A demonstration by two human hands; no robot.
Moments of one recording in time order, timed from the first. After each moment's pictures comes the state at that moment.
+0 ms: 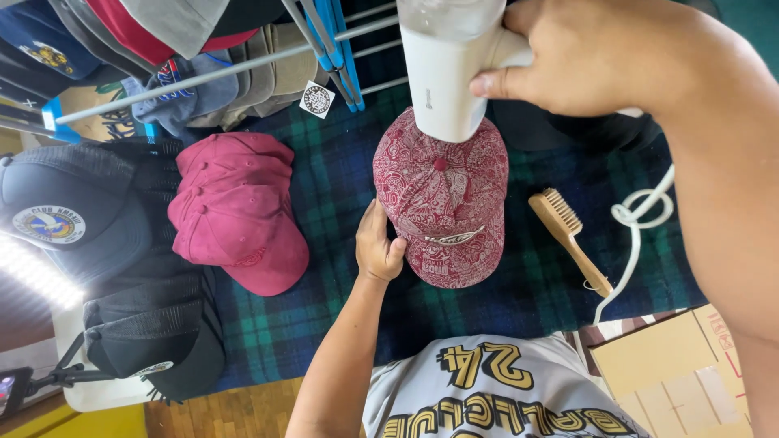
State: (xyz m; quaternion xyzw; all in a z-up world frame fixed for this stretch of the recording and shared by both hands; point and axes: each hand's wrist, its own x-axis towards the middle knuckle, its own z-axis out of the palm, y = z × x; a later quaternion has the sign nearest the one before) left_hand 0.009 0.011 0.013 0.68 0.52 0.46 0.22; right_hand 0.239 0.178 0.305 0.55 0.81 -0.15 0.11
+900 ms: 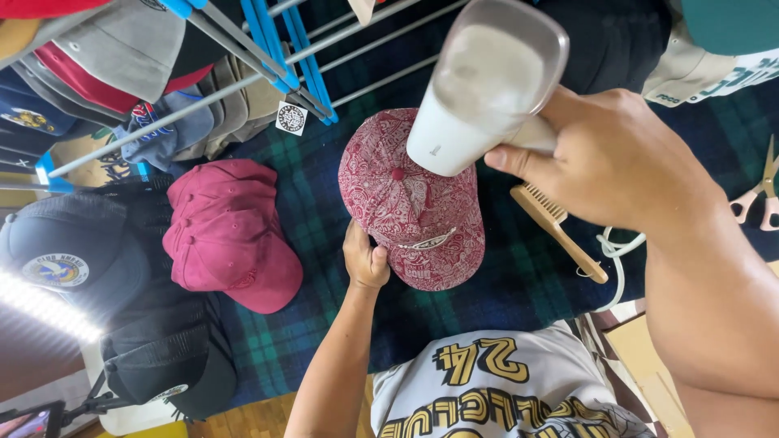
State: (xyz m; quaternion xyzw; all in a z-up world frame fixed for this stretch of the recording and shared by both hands) left_hand 0.014 0.013 0.001 0.69 0.50 0.48 0.20; right_hand 0.313 0.095 0.267 0.57 0.79 -0.19 -0.05
